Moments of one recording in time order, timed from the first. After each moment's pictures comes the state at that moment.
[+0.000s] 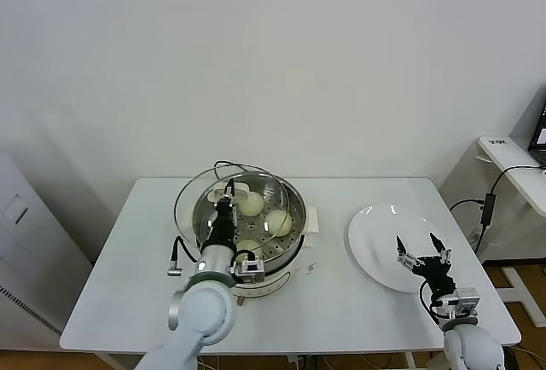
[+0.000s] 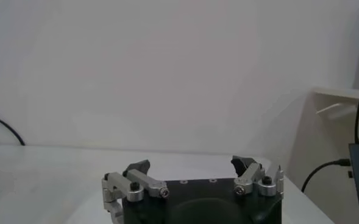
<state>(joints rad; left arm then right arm) 1.00 -1.31 0.01 -1.97 1.52 0.56 0.34 -1.24 1.30 0.81 1.51 0.22 0.12 -0.27</state>
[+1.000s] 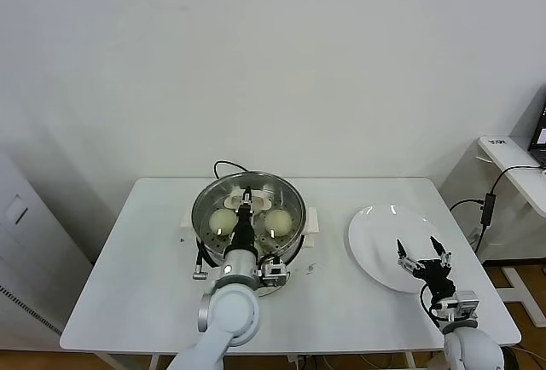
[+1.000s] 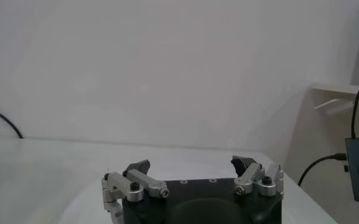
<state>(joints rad) 0.99 -1.42 0.05 -1.87 1.62 0.57 0.34 -1.25 1.31 0.82 1.49 0.20 0.13 -0.28</state>
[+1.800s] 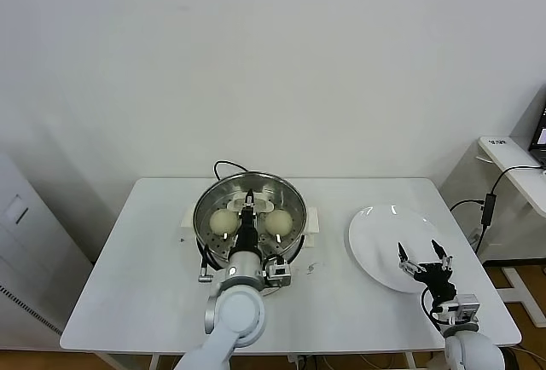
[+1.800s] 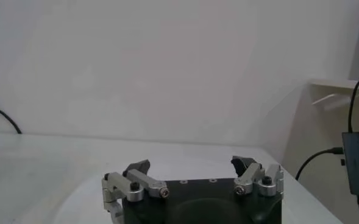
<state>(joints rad) 1.00 -1.44 0.06 -1.84 1.61 0.59 0.31 -1.25 1.31 0.83 1.48 0.20 0.13 -0.28</state>
